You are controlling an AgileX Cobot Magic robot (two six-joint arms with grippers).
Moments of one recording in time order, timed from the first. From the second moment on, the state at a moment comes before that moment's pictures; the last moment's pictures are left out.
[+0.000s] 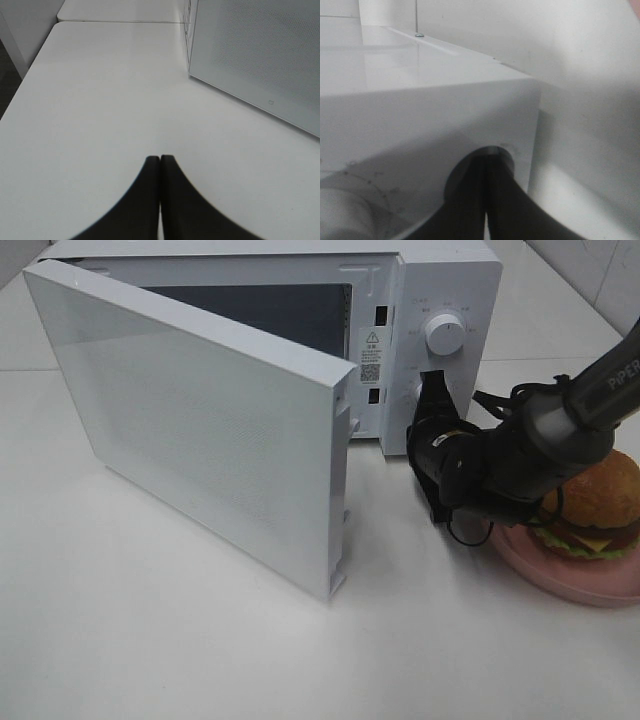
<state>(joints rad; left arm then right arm) 0.04 0.00 -0.50 -0.06 1.06 0.05 0.52 2.16 -0.93 0.66 -0.79 1.13</state>
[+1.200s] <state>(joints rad) 0.04 0.00 -0.50 -0.06 1.06 0.05 0.51 1.95 -0.75 0.00 -0.75 1.04</state>
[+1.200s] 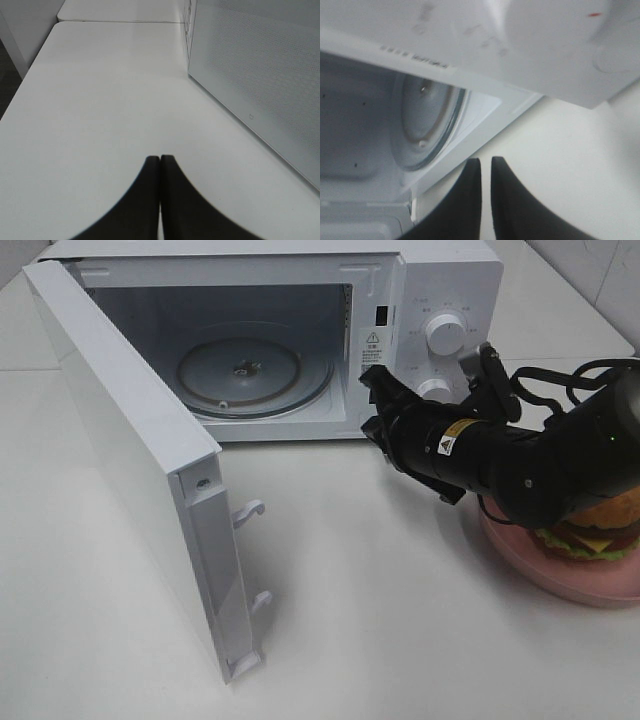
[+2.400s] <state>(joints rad) 0.04 0.00 -0.50 -0.06 1.06 0.05 0.51 1.79 -0.75 -0.58 -0.32 0.23</state>
